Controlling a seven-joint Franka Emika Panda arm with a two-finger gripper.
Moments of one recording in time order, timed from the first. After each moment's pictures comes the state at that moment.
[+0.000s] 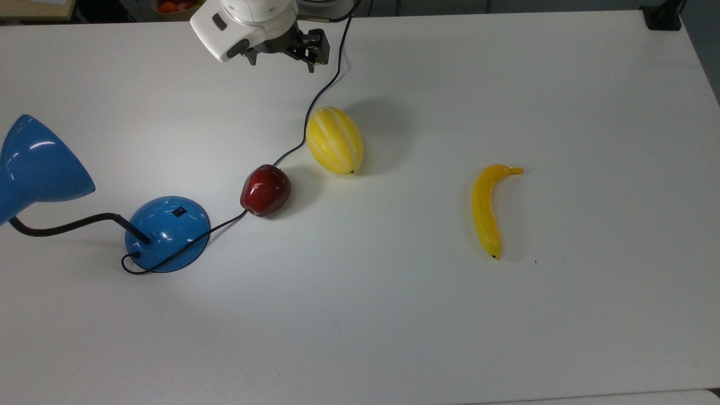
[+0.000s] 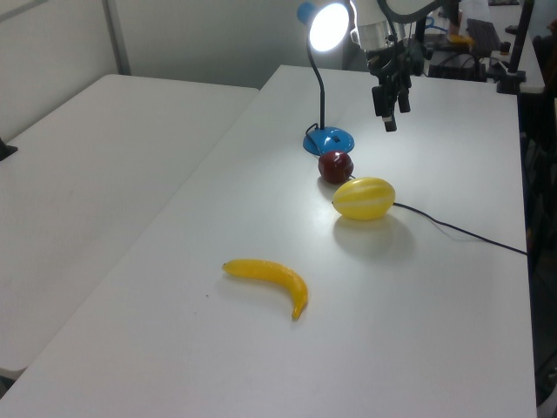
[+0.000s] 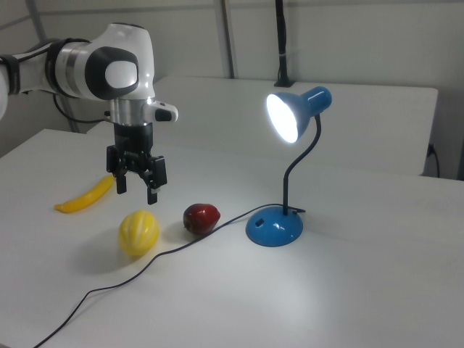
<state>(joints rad) 0.05 0.20 -0.03 -1.62 0.00 1.54 0.08</state>
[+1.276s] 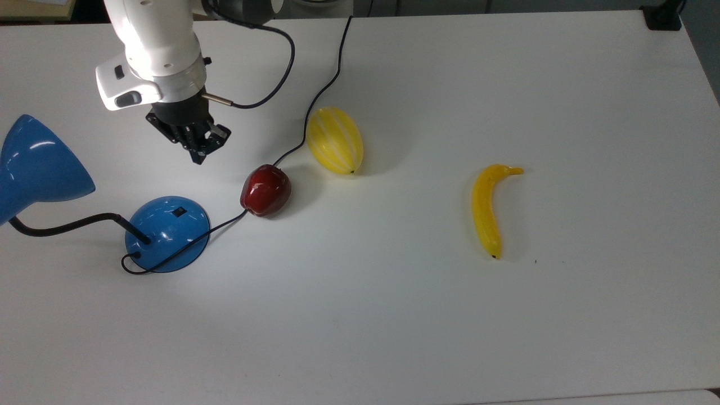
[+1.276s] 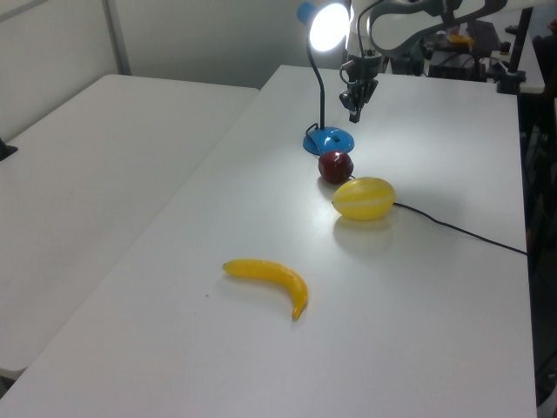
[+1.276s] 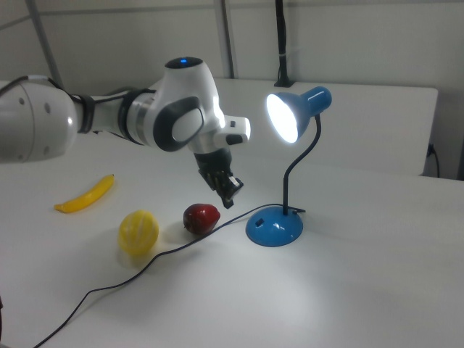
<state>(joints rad) -0.12 0.37 -0.04 -1.63 -0.03 2.14 0.15</state>
